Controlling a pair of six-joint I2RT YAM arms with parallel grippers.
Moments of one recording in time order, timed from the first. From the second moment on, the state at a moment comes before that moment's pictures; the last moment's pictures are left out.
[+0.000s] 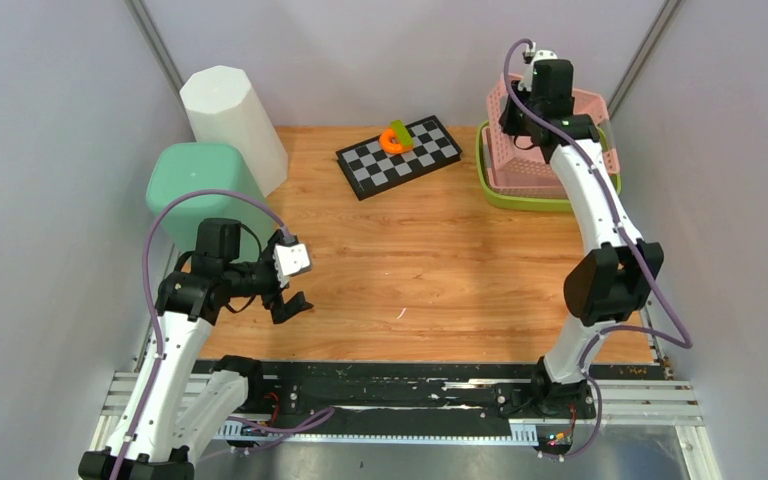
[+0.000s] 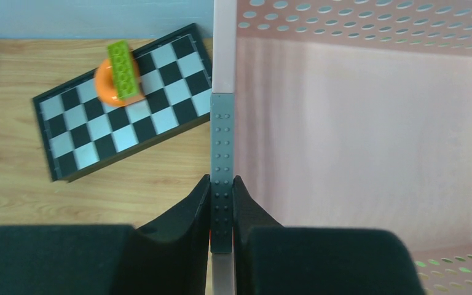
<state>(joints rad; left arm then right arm) -0.15 0.77 0.87 -0.96 0.77 0.87 0.14 1.79 1.88 -0.56 0.00 0.12</state>
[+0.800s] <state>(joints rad) -0.15 0.76 0.87 -0.97 0.78 0.87 0.32 1.47 1.63 -0.53 -0.43 0.47</state>
